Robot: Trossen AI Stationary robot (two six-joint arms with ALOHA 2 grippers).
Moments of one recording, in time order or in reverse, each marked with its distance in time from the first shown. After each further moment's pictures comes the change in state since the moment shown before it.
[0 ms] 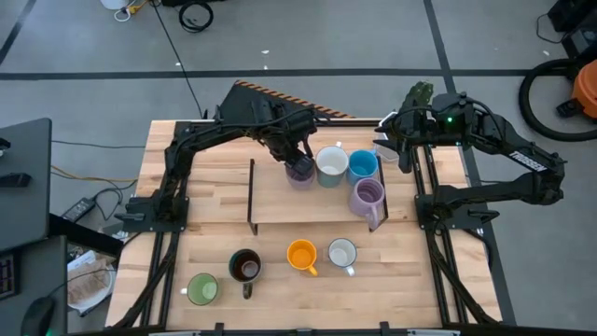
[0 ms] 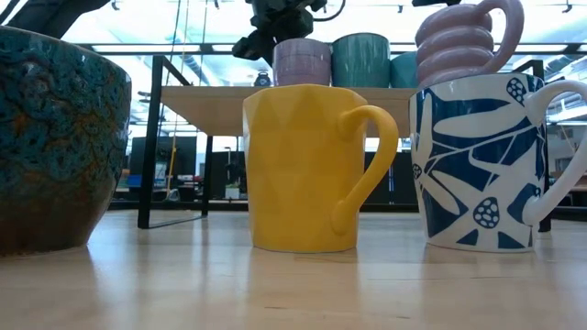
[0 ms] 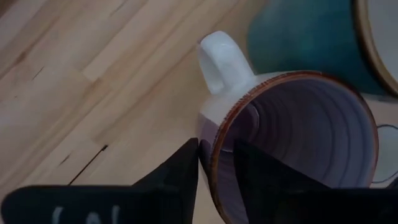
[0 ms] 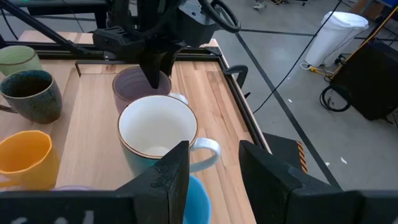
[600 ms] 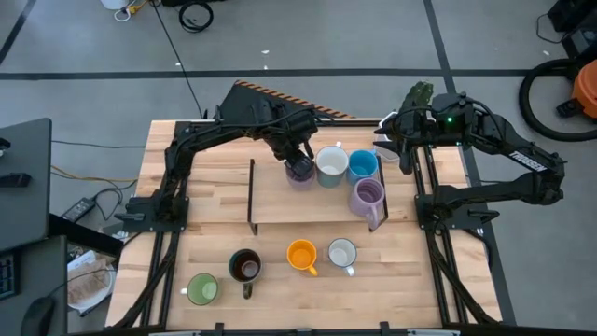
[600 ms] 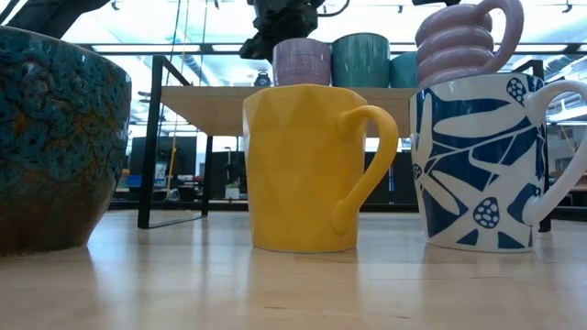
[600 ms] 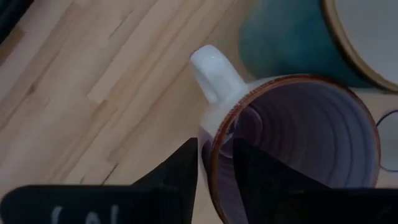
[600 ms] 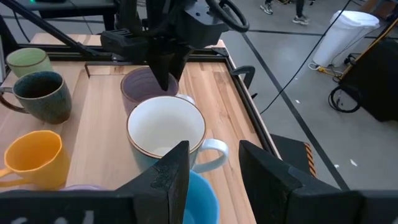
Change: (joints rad) left arm 0.000 0.000 0.000 0.024 -0.025 0.135; right arm 0.000 0.000 0.000 -0.002 -0.030 0.007
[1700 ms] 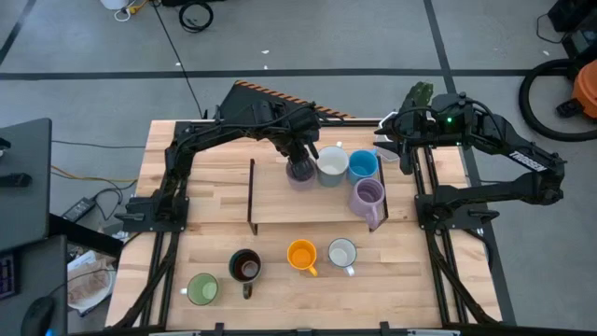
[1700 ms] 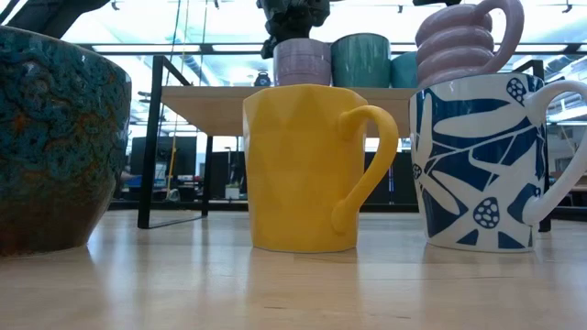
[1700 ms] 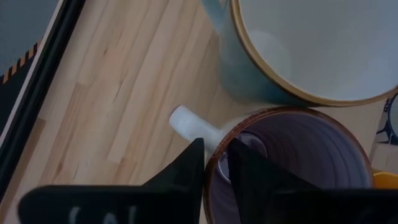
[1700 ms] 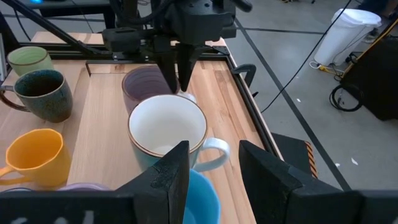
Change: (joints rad) left arm 0.000 0.000 0.000 0.116 -0.025 0.300; right arm 0.000 0.000 0.000 -0.006 -0.002 0.000
